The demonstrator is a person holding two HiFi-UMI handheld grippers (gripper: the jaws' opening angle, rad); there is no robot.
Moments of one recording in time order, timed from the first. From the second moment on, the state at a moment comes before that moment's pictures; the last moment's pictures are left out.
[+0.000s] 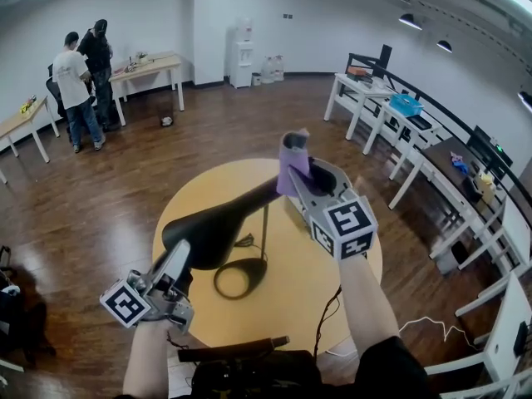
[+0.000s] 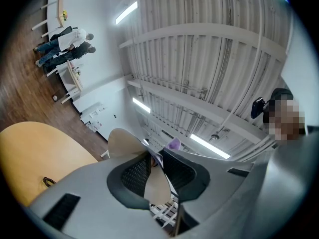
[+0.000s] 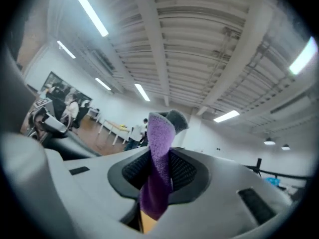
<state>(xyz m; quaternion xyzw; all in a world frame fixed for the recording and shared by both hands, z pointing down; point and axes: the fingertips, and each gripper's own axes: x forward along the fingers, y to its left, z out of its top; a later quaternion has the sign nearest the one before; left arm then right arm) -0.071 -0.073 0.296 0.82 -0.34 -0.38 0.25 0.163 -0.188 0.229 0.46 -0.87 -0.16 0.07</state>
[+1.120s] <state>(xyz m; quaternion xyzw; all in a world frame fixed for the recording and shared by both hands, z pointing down) -0.075 -0.066 0.297 0.82 -0.34 -0.38 0.25 0.131 -0.175 0.414 0.37 -0.89 -0.05 0.25</state>
